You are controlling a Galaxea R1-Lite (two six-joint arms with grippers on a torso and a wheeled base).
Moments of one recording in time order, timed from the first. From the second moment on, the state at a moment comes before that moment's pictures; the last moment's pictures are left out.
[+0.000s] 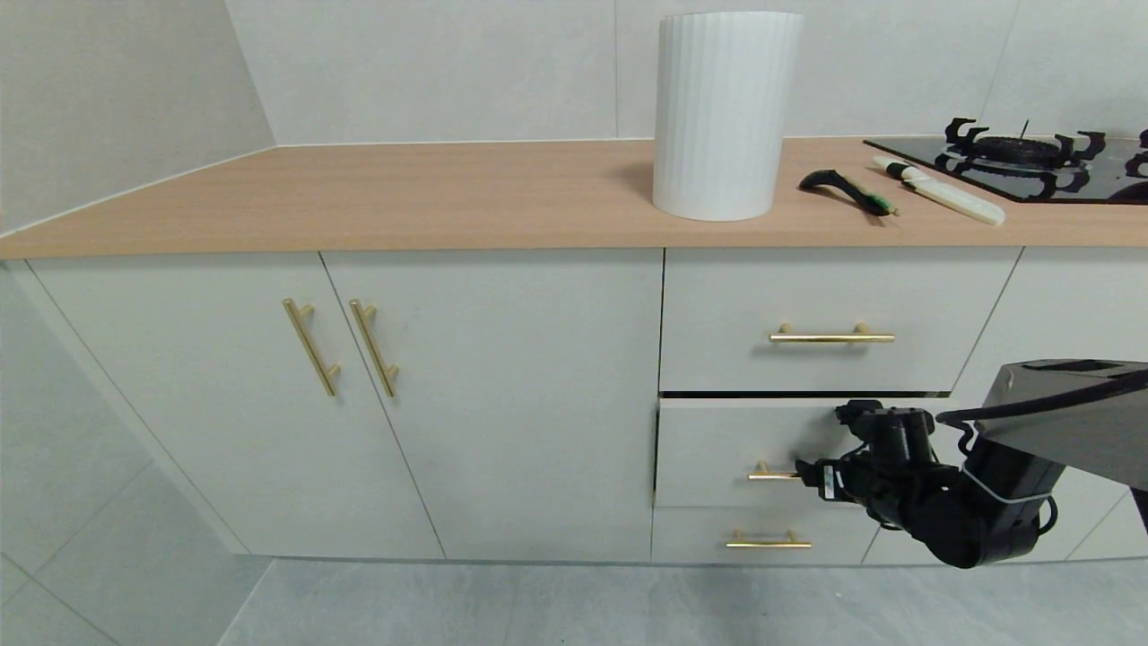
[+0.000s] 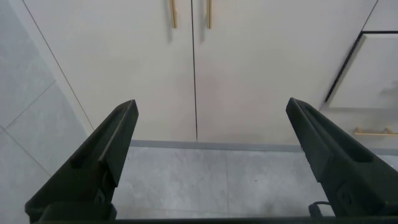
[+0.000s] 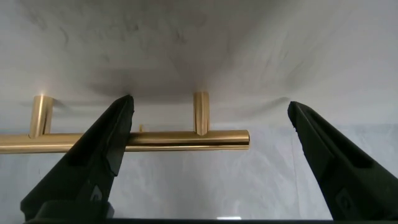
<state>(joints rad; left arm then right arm) 0.00 0.00 0.00 0.00 0.03 0.00 0.17 2.39 -0.81 -0.96 -0.20 0.11</state>
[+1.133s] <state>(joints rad) 0.00 0.00 0.00 0.00 0.03 0.00 0.29 1.75 -0.90 -0.18 -0.11 0.02</state>
